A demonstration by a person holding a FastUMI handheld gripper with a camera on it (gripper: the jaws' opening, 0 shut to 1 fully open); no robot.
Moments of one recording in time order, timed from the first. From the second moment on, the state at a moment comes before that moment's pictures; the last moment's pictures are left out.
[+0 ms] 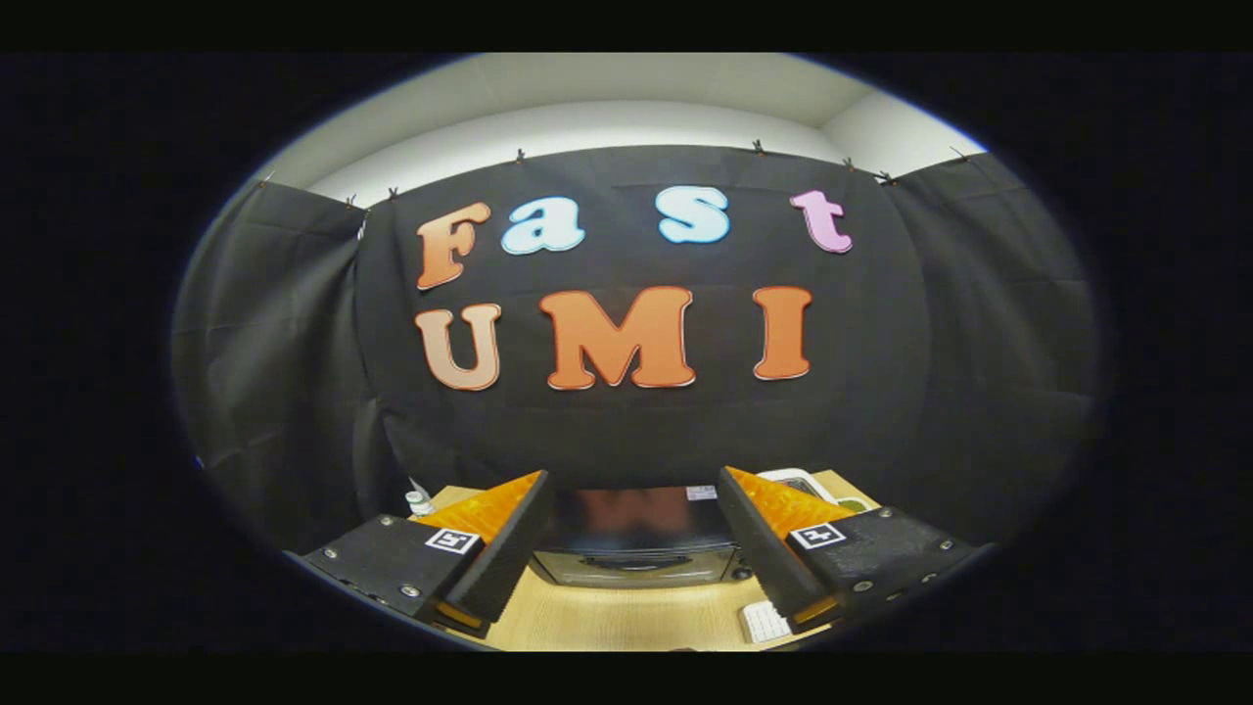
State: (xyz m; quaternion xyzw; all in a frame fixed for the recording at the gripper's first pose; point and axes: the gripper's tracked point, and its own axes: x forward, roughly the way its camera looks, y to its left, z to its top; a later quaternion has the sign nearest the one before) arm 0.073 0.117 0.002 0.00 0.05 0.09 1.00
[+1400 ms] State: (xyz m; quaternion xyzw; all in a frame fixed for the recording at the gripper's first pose) arm 0.053 0.104 0.000 -0.01 0.04 0.05 1.00
